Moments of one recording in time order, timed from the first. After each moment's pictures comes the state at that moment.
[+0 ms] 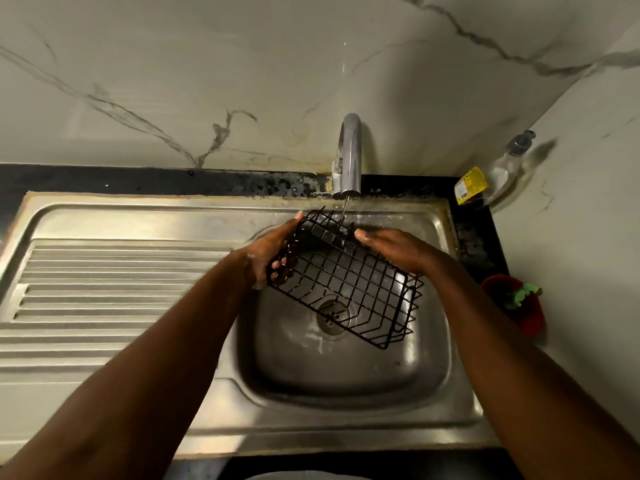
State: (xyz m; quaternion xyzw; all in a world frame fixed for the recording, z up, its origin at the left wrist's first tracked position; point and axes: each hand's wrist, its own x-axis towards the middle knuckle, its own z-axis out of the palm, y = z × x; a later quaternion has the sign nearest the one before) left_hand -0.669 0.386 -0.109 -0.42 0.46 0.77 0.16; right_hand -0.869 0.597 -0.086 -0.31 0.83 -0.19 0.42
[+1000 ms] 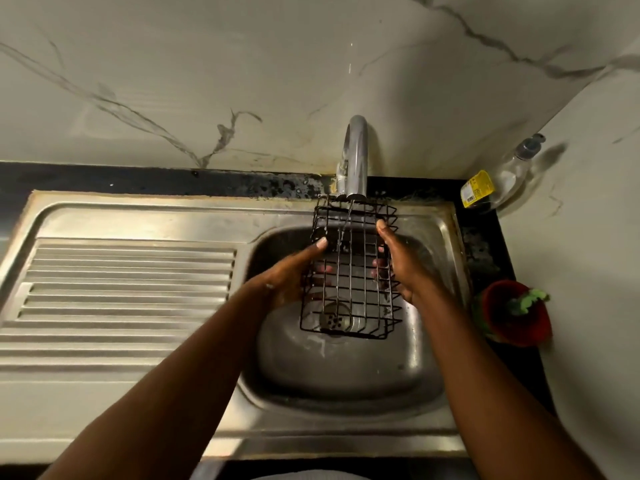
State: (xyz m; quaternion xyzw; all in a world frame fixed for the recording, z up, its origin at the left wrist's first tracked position) left_hand -0.667 0.425 -0.136 -0.34 0.45 0.82 0.12; right_hand -0.831 0.598 -0.098 -0.03 0.76 -0.49 0.43
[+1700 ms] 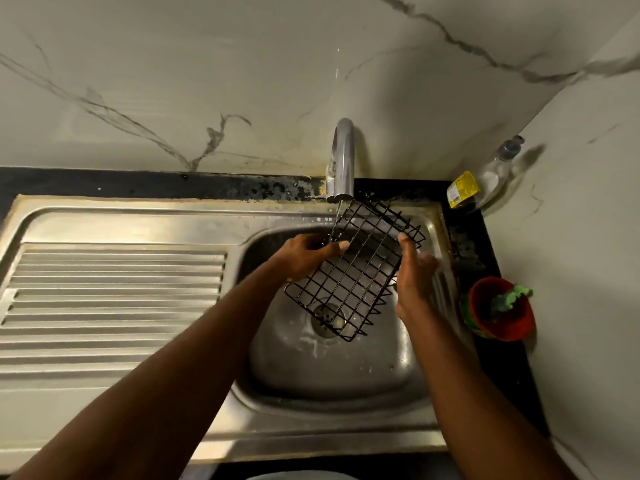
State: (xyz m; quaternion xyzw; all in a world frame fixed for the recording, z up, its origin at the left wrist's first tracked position) left_hand -0.711 0.428 -0.121 -0.28 0.79 0.54 0.10; right_hand -0.822 0.617 -0.116 0.13 0.79 -0.58 0.18
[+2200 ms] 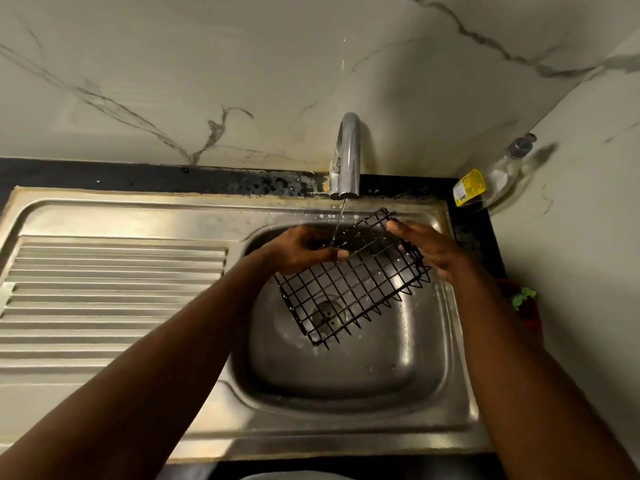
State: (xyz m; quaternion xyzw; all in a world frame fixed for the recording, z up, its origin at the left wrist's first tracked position) left_hand -0.706 0.410 -0.096 -0.18 0.82 0.53 0.14; right_hand -0.901 0.628 -0.086 -0.16 0.78 -0.40 0.45
